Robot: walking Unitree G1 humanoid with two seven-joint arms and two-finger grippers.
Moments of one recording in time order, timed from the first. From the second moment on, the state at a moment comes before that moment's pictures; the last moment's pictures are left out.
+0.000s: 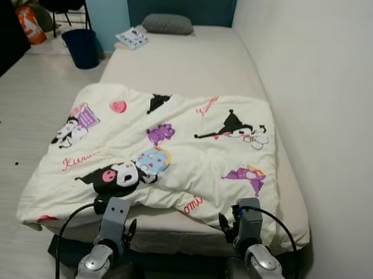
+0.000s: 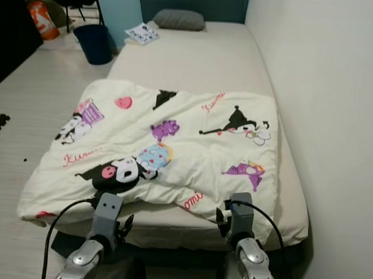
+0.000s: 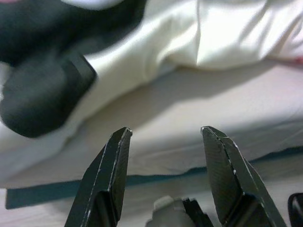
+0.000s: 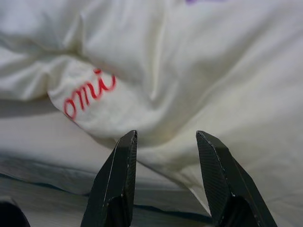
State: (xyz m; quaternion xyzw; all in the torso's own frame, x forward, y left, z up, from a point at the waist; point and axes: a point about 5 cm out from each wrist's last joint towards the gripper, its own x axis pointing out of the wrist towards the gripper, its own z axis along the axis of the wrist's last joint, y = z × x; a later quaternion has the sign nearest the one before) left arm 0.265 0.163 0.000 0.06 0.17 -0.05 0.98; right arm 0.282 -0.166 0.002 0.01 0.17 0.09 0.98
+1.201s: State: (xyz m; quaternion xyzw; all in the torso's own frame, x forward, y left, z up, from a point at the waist) left arm 0.298 0.159 0.024 0.07 0.17 -0.08 0.98; right arm 0.303 -0.106 0.023 0.06 0.18 0.20 0.96
